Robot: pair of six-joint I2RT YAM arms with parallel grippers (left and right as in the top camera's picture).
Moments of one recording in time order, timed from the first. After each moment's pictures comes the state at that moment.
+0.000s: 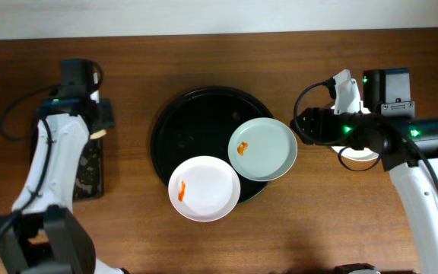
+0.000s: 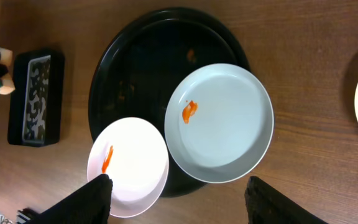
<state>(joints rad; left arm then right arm) 0.08 1.69 1.38 -0.80 -0.24 -0.05 0.07 1.33 1.39 -1.06 -0.44 0.18</state>
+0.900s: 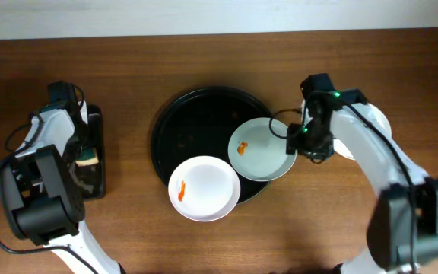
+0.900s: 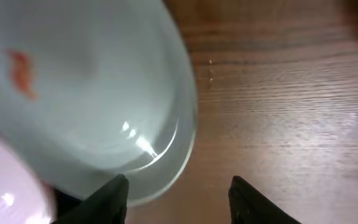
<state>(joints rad) 0.28 2.05 1.38 -0.69 -0.12 0.04 0.16 1.75 1.34 -1.10 -0.15 0.30</state>
